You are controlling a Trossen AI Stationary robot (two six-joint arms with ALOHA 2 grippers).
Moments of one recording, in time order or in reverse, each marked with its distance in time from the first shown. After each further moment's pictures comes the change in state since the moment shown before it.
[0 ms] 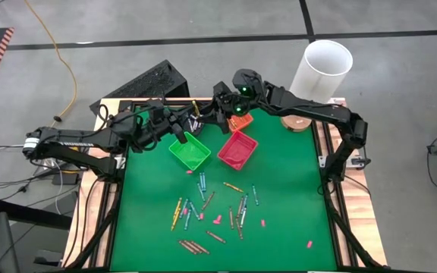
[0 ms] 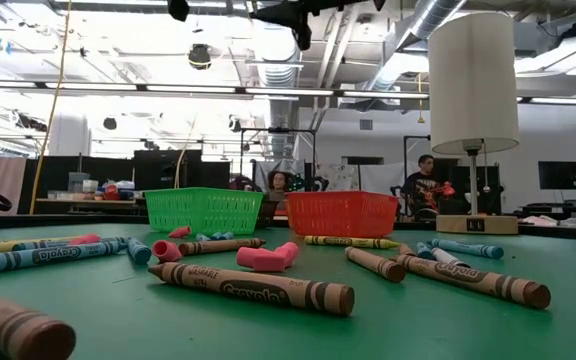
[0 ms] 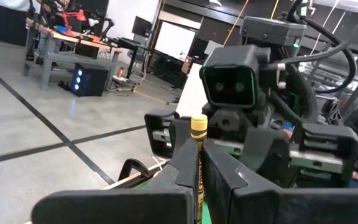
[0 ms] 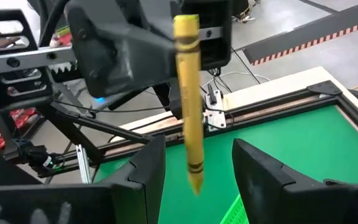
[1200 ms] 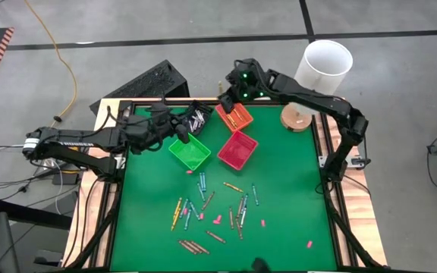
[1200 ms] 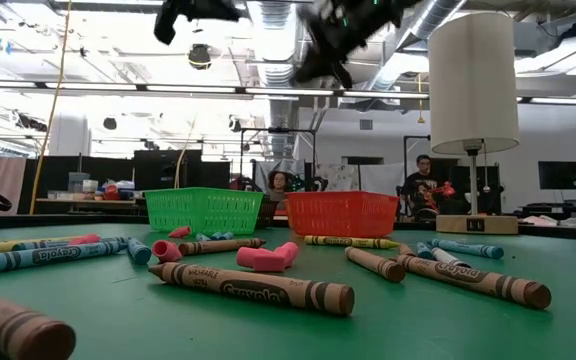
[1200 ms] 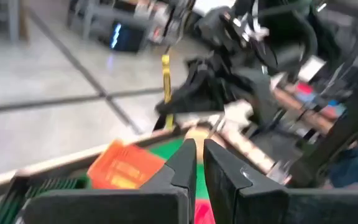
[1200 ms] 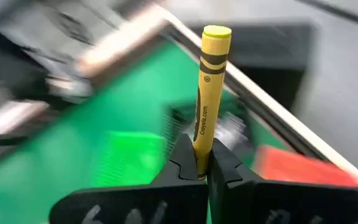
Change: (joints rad) left arm 0.008 0.000 0.000 -0.282 -0.080 -0.205; right arm -0.178 0.026 0.001 -0.339 0.308 0.001
